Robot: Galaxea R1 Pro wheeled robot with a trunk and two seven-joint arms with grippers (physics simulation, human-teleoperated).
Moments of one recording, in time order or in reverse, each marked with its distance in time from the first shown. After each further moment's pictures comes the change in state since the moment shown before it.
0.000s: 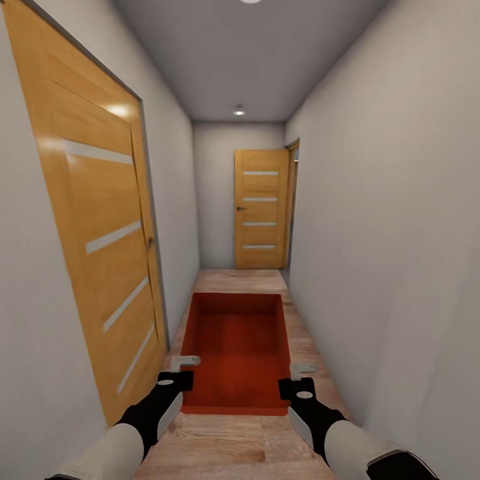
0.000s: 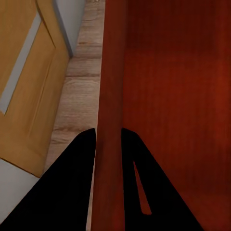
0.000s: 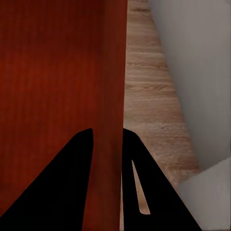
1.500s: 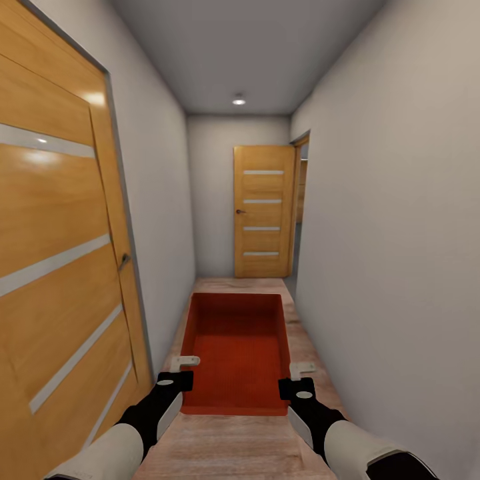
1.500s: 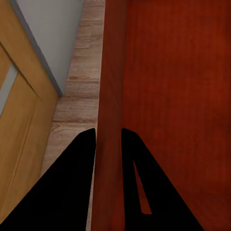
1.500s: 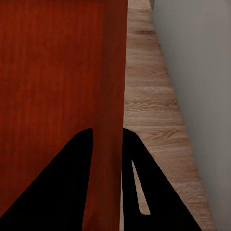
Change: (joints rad) left arm 0.000 0.001 0.000 0.001 0.002 0.000 -0.001; right arm 0.000 0.001 0.000 0.000 0.001 0.003 -0.001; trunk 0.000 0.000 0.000
